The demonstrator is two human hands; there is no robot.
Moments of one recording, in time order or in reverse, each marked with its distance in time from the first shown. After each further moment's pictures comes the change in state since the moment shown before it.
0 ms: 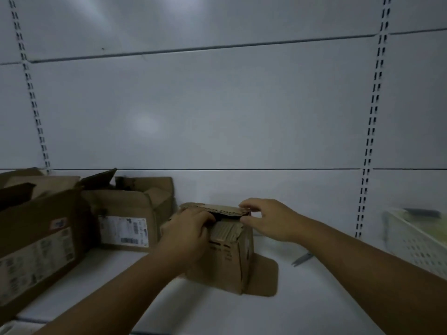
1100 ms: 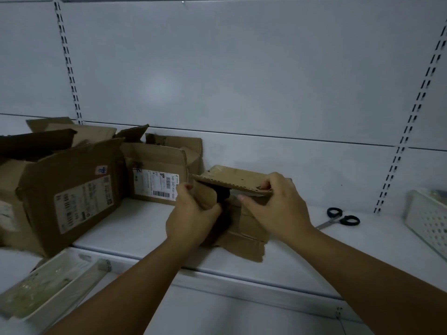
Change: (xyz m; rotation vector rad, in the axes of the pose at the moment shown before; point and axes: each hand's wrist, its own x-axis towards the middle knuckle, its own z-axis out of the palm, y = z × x) left_hand -0.059 -0.040 0.009 -0.510 0.157 -0.515; right_hand -0.031 -0.054 0.077 -0.083 0.504 0.042
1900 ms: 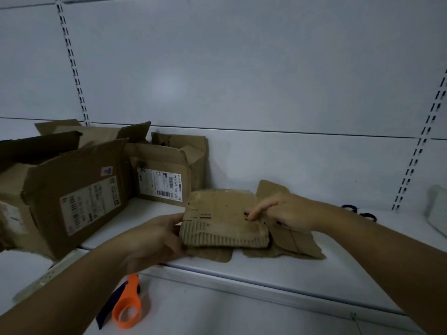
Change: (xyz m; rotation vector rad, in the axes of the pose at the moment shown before) left_hand -0.014 -0.013 -0.075 -0.656 -0.689 -0.489; right_hand 0.026 0.019 -0.010 0.185 -0.890 0.001
